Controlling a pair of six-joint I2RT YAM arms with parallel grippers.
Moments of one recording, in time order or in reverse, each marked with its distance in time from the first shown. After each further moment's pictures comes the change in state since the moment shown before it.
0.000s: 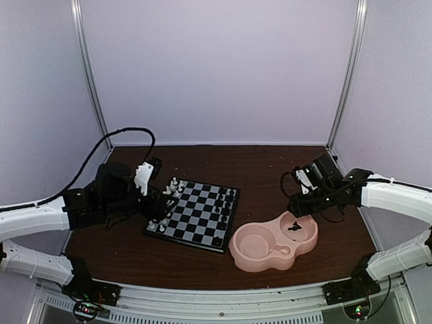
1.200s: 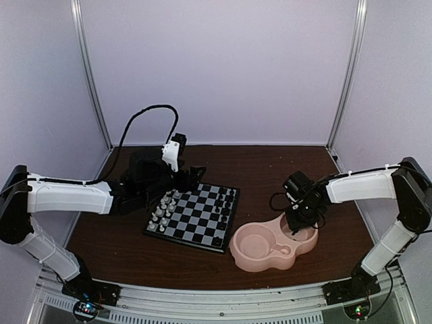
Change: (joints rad) left arm 0.000 0.428 0.197 0.498 -0.141 0.039; right arm -0.045 0.362 -0.006 0.028 0.056 0.039
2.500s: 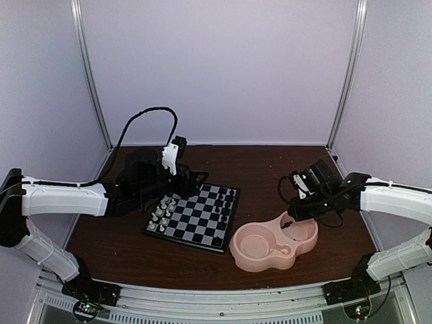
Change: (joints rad) left arm 0.000 -0.048 -0.031 -0.010 0.141 -0.052; right arm 0.079 -0.364 -0.026 -0.016 -0.054 0.028
